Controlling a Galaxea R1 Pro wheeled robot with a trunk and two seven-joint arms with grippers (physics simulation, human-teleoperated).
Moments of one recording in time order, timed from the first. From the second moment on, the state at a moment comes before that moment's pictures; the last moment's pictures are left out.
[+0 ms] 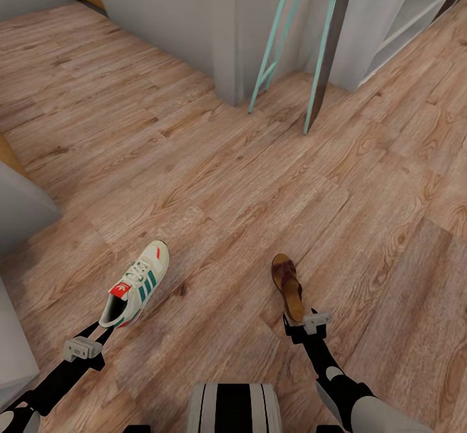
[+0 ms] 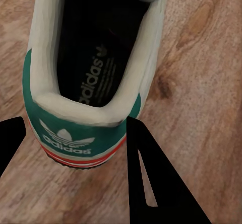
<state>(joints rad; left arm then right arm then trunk) -0.19 0.26 0.30 -0.94 0.21 -0.33 -0.73 -0.64 0.01 -0.03 -0.18 0.23 -0.63 -0.05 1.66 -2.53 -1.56</state>
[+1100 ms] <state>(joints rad) -0.19 0.26 0.30 -0.94 0.21 -0.33 -0.73 -0.64 0.01 -0.03 -0.18 0.23 -0.63 -0.05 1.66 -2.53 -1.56</state>
